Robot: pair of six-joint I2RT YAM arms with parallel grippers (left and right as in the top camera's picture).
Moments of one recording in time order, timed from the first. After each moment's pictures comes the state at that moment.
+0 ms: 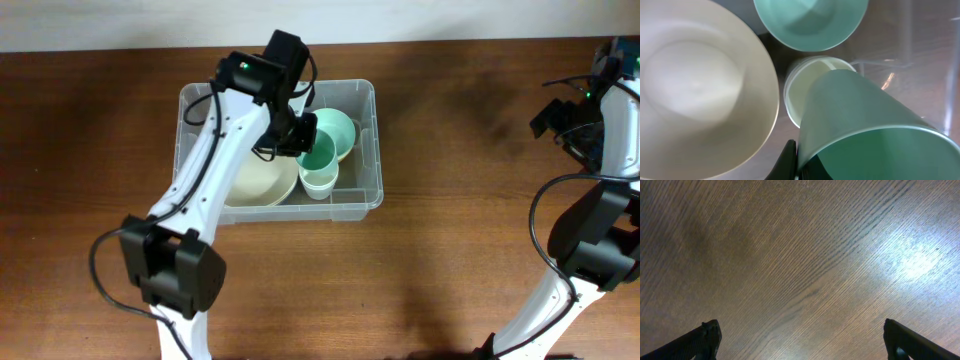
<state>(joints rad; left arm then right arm) -0.41 2.07 2.09 -1.42 0.15 -0.20 -0.41 2.16 2.04 -1.36 0.08 0.49</state>
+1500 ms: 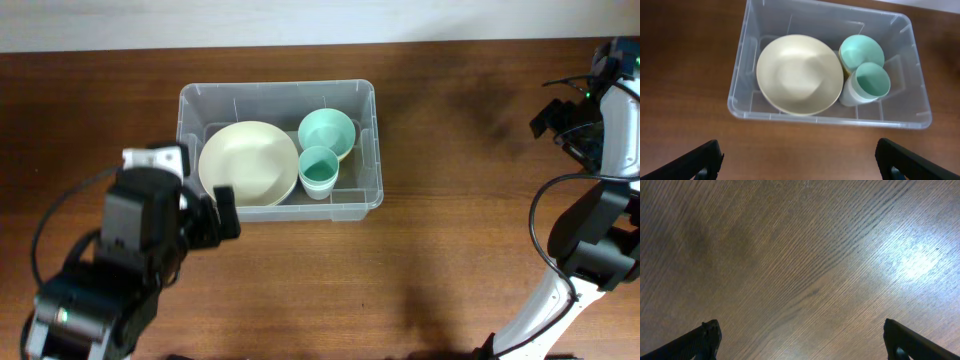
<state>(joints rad) -0.33 0.98 1.35 -1.16 -0.16 -0.38 -0.41 2.16 2.04 -1.36 0.08 0.49</state>
